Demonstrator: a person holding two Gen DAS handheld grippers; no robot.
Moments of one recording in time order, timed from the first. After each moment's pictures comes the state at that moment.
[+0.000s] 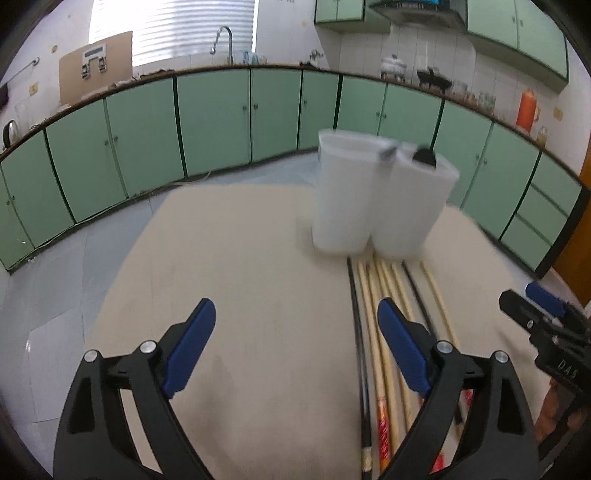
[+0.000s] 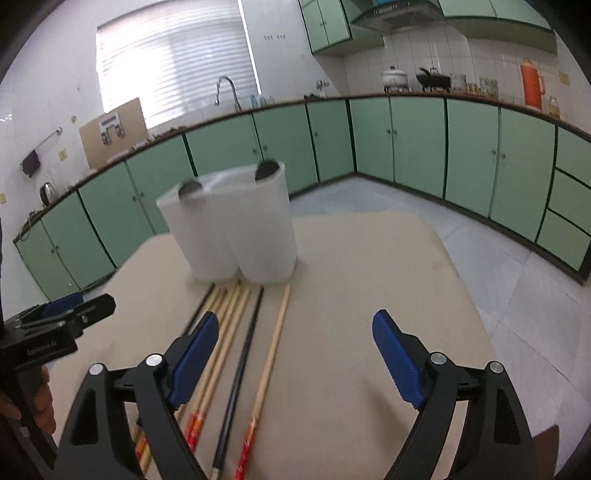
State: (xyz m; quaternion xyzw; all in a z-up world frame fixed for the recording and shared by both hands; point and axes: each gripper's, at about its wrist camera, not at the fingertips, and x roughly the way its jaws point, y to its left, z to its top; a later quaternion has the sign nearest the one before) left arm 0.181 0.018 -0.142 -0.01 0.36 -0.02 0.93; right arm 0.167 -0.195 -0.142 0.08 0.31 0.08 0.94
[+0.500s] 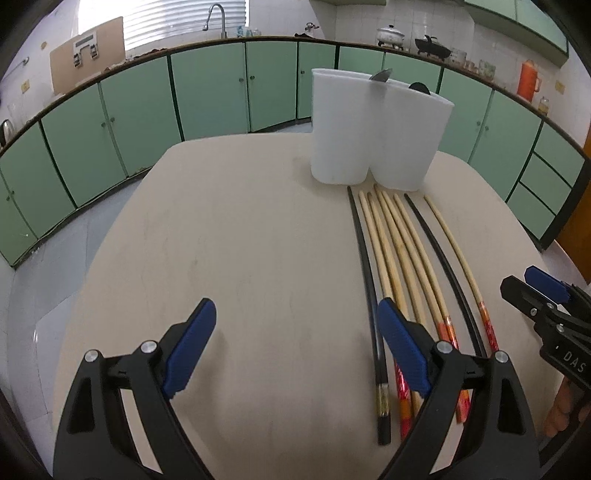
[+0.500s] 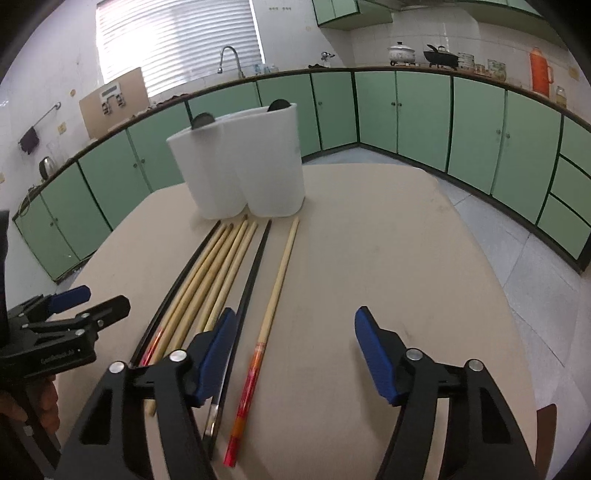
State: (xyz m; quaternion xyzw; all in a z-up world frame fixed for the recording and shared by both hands) left arm 0.149 0.015 -0.178 0.00 0.41 -0.02 0.91; right arm 0.132 -0.185 -0.171 0.07 0.36 0.09 0.93
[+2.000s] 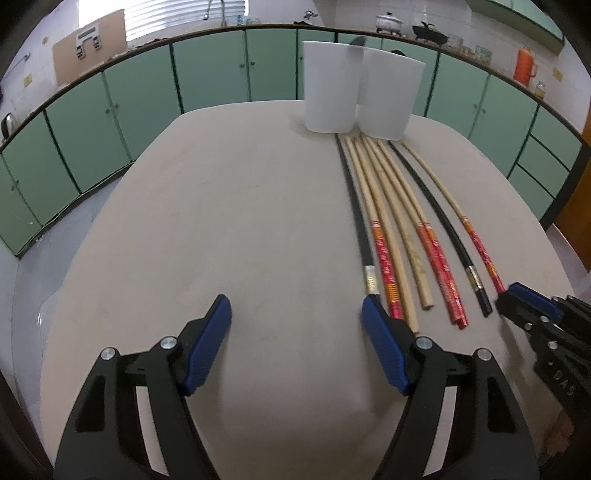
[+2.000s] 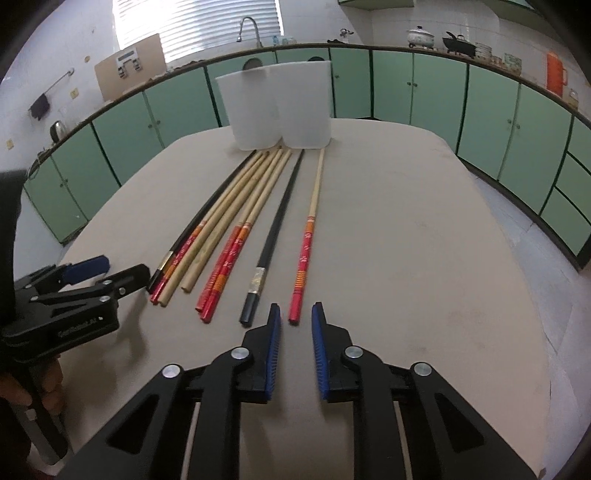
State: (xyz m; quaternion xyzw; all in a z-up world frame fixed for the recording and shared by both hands) left arm 0.086 0.000 -0.197 0.01 0.43 -0.02 0.90; right arm 0.066 -0.158 -0.188 0.02 0.41 0.11 0.91
